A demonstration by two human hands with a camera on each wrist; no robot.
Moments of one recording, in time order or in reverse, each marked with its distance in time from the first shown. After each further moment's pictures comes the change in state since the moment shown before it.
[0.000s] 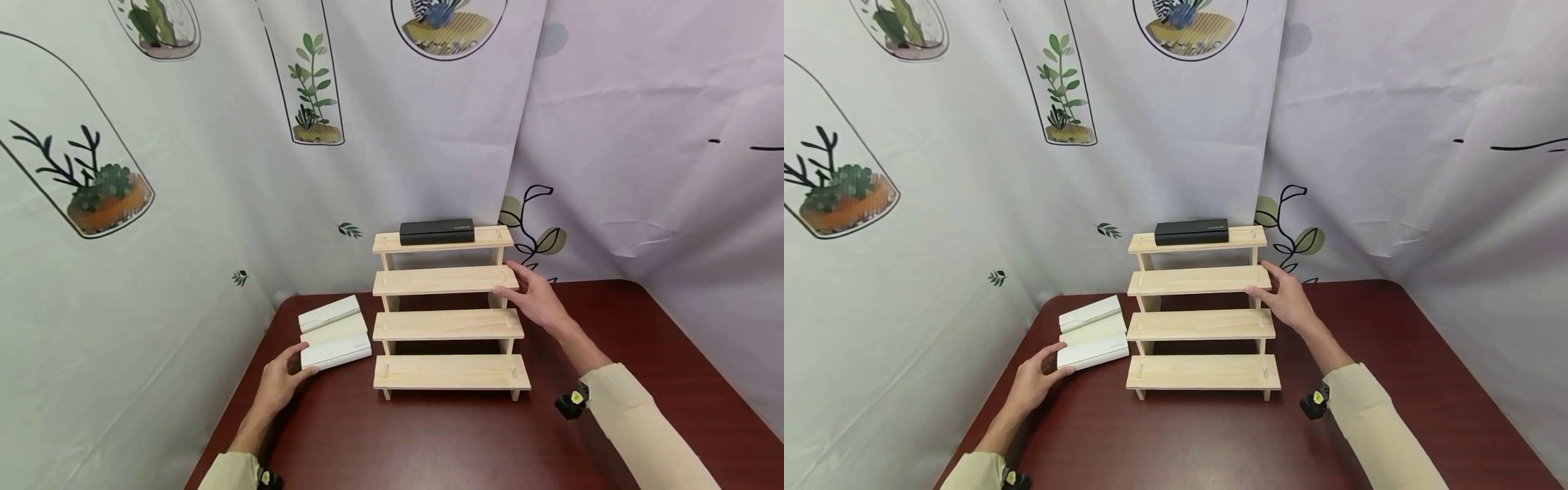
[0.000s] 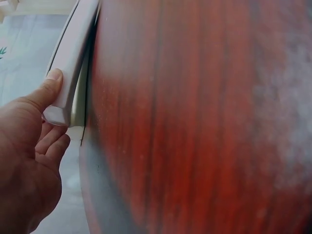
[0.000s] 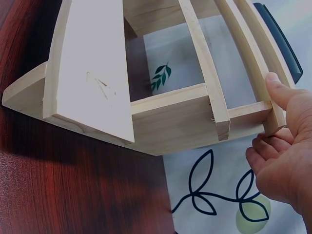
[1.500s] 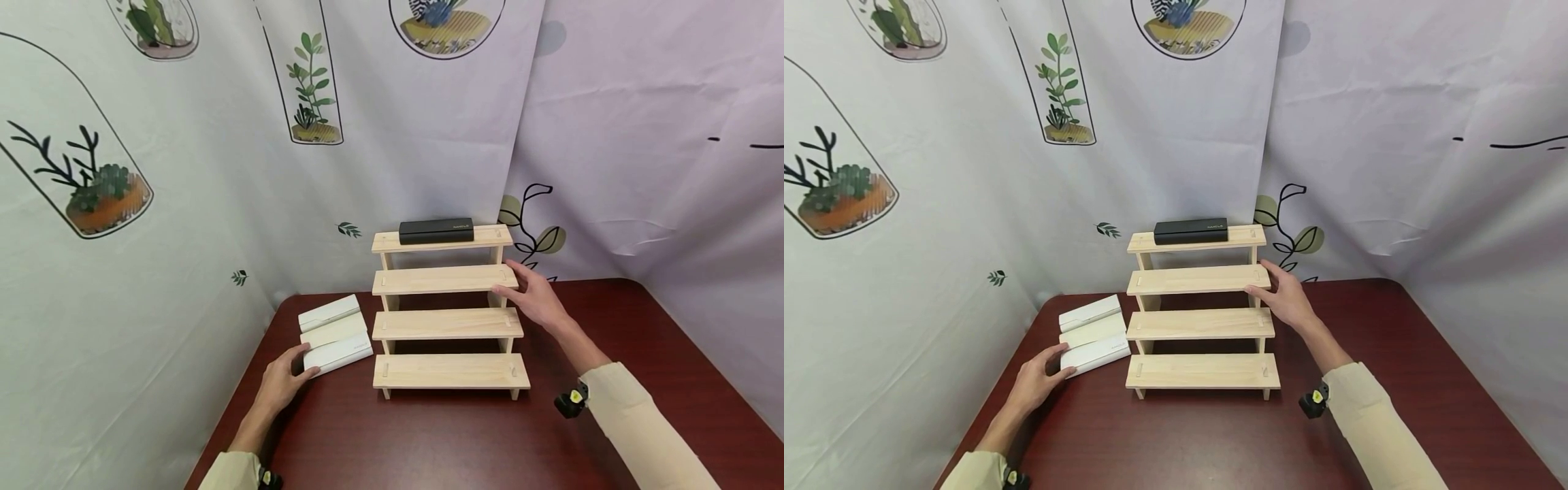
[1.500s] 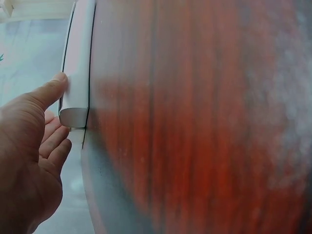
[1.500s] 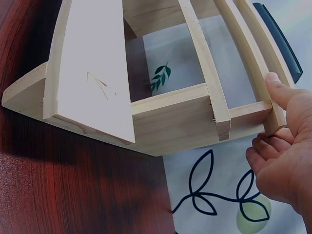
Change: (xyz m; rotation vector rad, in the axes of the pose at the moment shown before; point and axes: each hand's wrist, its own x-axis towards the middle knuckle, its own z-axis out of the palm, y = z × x) left_hand -0.001 0.003 0.000 0.178 -0.050 0.043; right_hand 0.000 -0.001 0.001 0.008 0.005 -0.004
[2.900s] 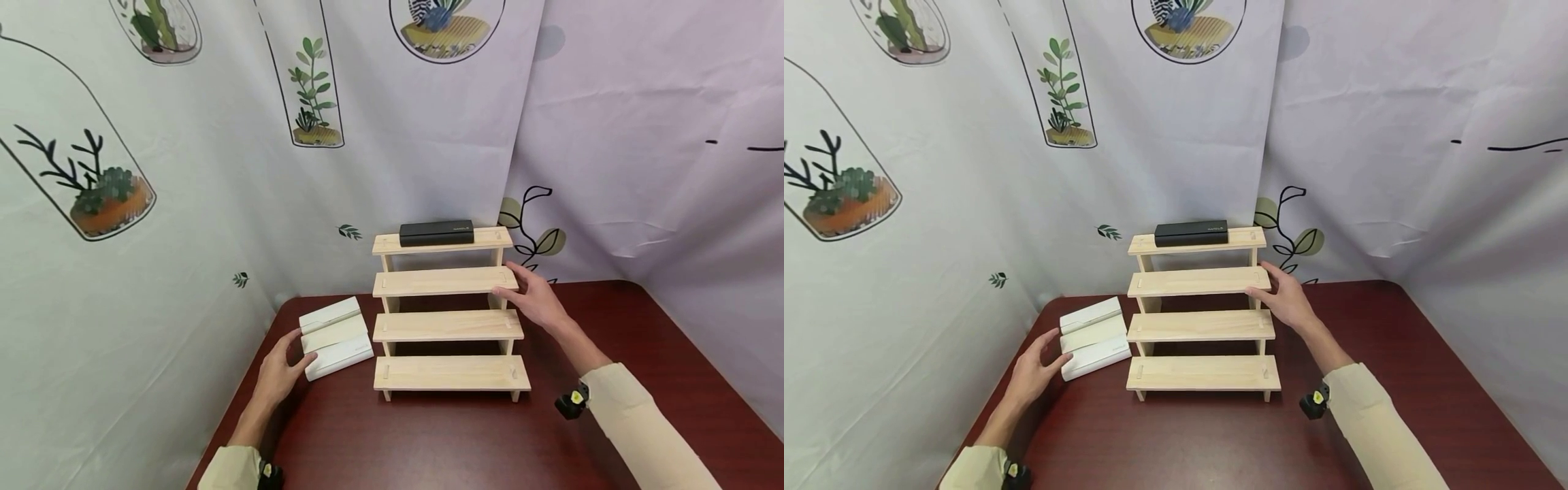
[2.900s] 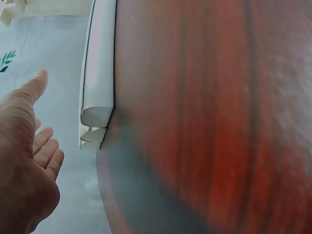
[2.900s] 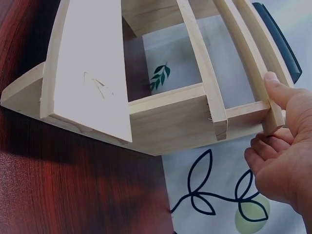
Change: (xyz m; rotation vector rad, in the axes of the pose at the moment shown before) left_hand 0.011 0.010 -0.014 -0.094 0.078 -0.039; right_hand 0.001 0.000 -0.001 -0.005 -0.014 0.017
